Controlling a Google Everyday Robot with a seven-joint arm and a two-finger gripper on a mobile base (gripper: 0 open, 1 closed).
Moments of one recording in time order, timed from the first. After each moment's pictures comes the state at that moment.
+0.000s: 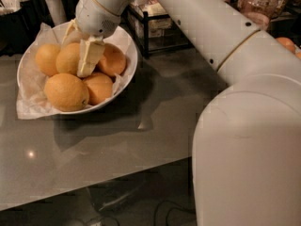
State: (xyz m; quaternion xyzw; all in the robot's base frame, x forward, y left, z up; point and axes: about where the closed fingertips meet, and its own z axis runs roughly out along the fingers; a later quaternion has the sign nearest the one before) arm 0.578 0.173 0.944 -0.85 0.41 0.21 0.27
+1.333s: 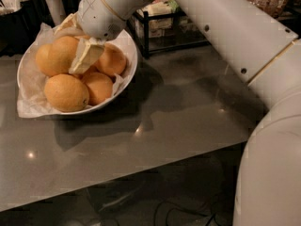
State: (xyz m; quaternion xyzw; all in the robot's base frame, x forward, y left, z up) arm 0.545 0.174 0.970 -0.84 0.36 0.23 0.34
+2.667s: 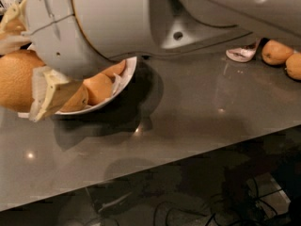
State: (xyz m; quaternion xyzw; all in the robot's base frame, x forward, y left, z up) arm 0.367 0.167 1.081 -0.78 0.29 0.04 0.55
